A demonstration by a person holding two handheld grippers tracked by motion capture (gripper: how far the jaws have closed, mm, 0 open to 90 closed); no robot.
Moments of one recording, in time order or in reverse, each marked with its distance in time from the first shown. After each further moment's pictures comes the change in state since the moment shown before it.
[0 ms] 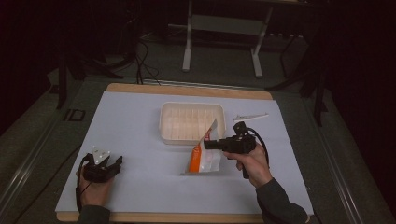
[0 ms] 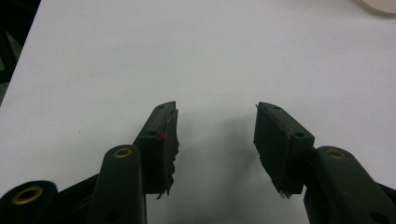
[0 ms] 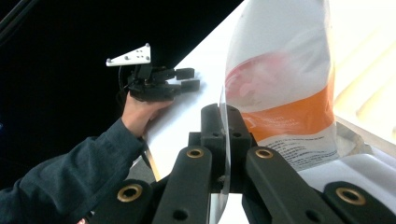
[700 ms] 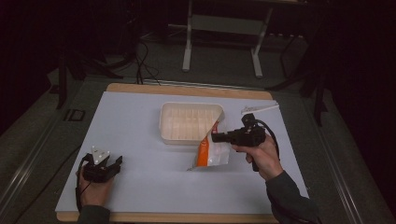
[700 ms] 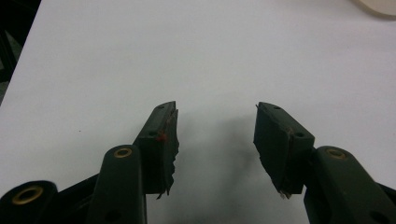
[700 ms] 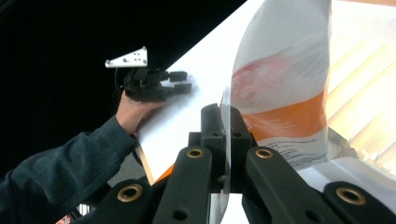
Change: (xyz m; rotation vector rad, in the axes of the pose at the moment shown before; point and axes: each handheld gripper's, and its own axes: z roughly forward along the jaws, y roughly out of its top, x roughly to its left) left arm 0.000 0.000 0.000 -0.004 -0.002 -0.006; right arm 0.007 0.023 -0.027 0.007 -0.044 -0.066
